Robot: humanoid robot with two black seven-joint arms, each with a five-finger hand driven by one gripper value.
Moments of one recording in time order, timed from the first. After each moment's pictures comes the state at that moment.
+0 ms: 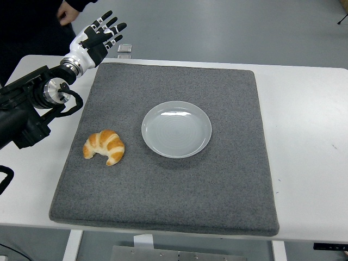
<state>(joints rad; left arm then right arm) -0.97 0.34 -0.52 -0.62 -0.17 -0.14 -0.23 0.07 0.00 -0.15 0.13 0.03 -0.02 -0.06</state>
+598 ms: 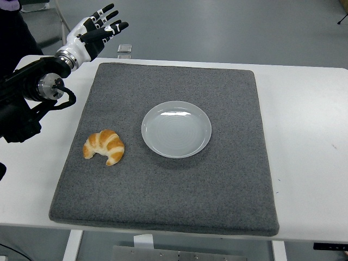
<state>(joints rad) -1.00 0.38 -0.52 -0.65 0.03 -0.15 -0.23 0.07 0.00 -0.15 0.13 0.03 -0.02 -0.06</state>
